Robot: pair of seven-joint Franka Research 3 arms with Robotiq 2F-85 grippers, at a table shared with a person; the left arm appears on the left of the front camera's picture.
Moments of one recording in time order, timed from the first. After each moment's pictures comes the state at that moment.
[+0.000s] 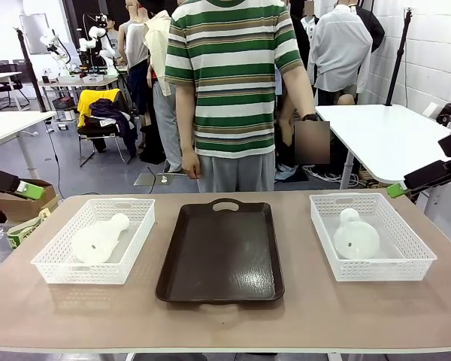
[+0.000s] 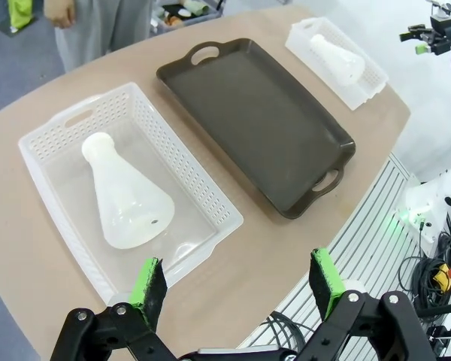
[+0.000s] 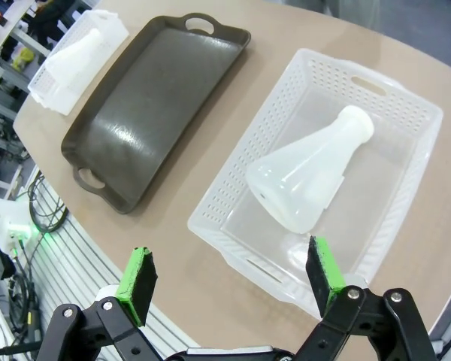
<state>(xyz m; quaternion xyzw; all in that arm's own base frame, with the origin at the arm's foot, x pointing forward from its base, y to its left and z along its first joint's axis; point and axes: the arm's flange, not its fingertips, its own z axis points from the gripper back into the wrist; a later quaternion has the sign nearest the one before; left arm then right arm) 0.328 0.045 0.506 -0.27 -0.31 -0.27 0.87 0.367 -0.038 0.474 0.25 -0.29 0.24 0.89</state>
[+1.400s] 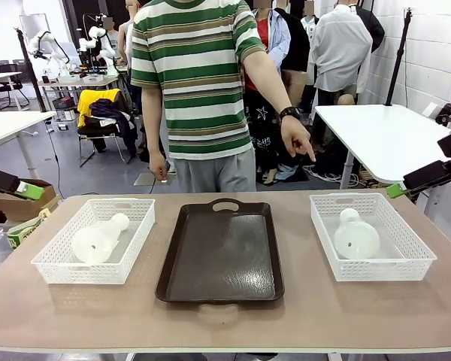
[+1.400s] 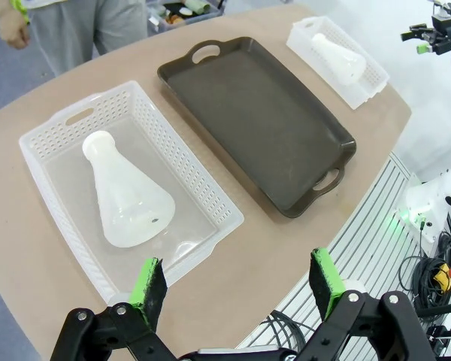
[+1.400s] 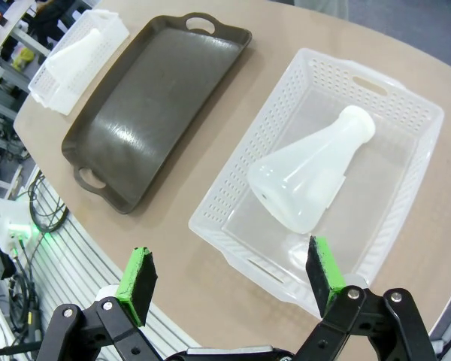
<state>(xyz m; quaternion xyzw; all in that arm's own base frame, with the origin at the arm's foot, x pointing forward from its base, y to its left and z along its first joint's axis) 0.327 0.045 0.506 -0.27 -0.31 -0.27 0.87 0.366 -0.037 0.473 0.25 -0.29 0.25 0.89</state>
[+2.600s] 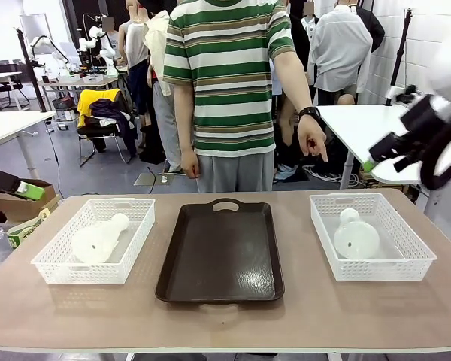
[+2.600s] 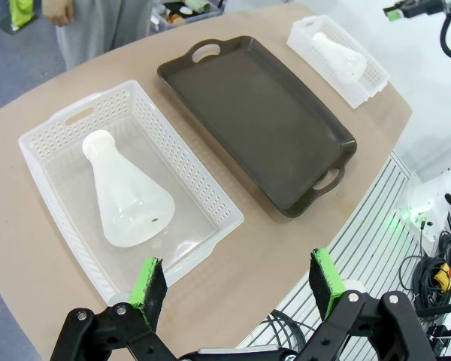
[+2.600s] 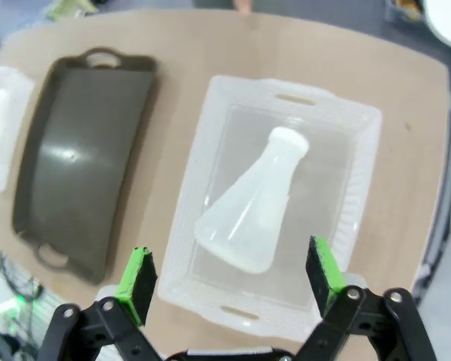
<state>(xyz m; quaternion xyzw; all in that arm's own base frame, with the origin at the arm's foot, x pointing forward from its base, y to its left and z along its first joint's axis) 0.327 0.044 0.506 -0.27 -0.31 -0.27 0.87 0.465 0.021 0.508 0.12 -0.23 0.12 0.96</state>
